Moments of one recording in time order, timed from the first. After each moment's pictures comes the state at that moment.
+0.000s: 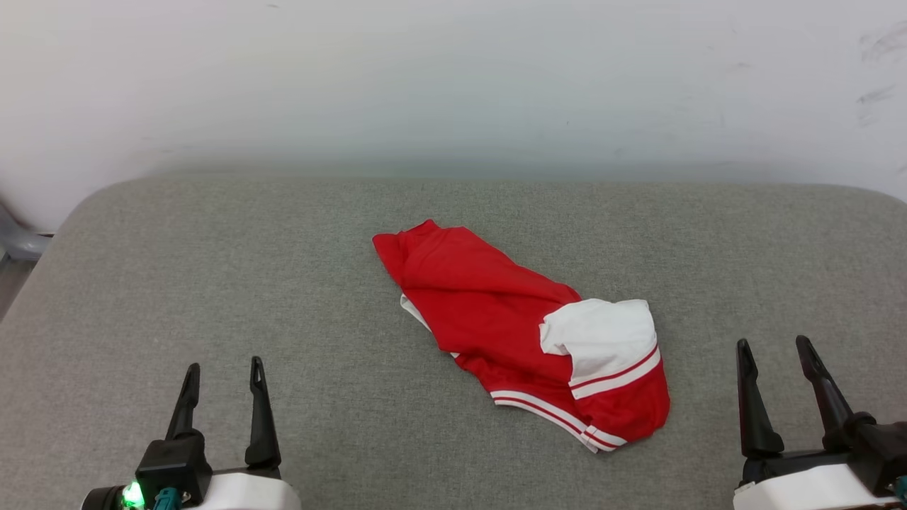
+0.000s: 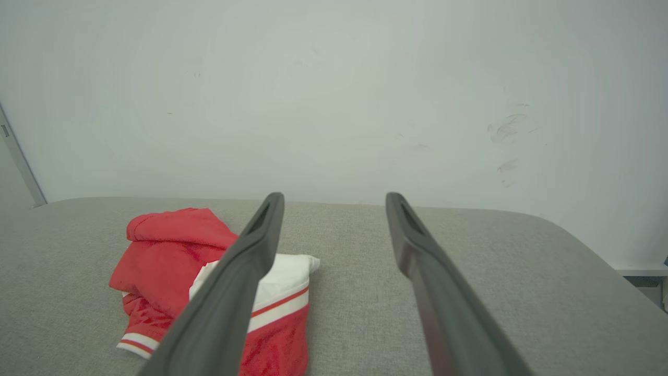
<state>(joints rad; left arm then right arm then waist) 0.08 0.19 -0.12 0.00 -0.21 0.22 -0.26 0.07 -0.05 -0.09 0.01 0.09 0.13 -0.26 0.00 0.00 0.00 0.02</state>
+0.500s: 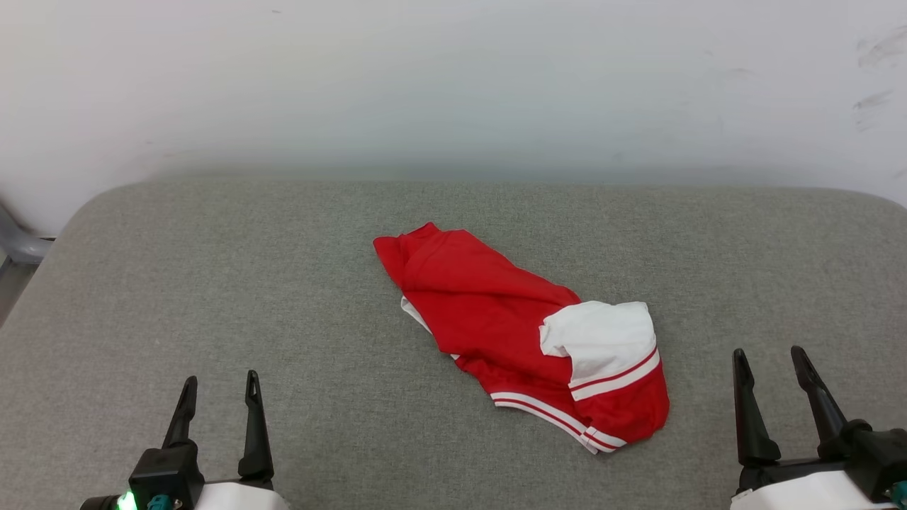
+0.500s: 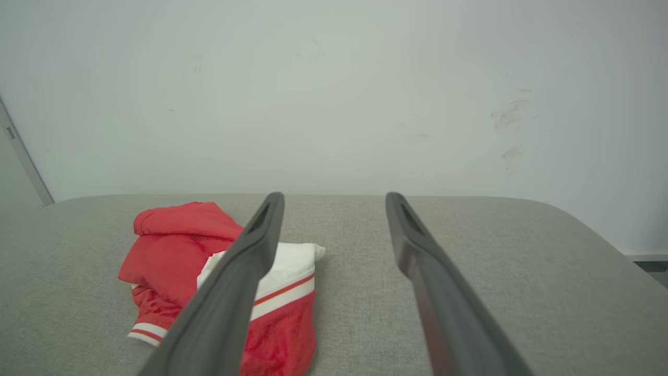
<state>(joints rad) 0.10 0.11 -0.01 0.05 -0.13 0.10 -0.26 0.09 -0.05 -0.08 0.03 0.12 0.13 -0.26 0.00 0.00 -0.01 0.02</state>
